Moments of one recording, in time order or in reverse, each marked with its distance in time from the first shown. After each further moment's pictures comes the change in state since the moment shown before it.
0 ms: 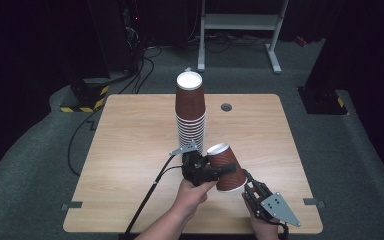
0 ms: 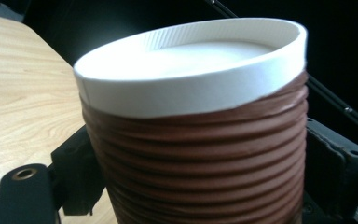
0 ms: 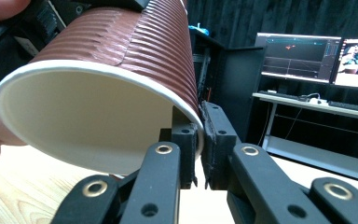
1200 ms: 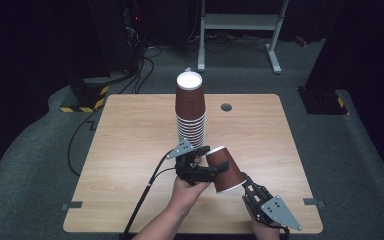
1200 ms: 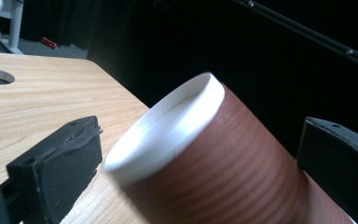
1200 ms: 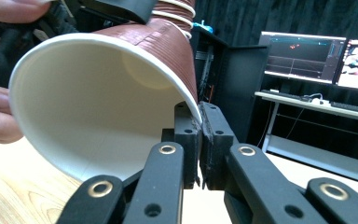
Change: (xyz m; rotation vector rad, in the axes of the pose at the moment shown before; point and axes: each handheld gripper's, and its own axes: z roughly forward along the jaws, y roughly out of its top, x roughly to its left) left arm -0.006 0.007 -0.015 -0.033 0.197 0.144; right arm 0.004 0.004 -0.007 0.016 0.012 -0.021
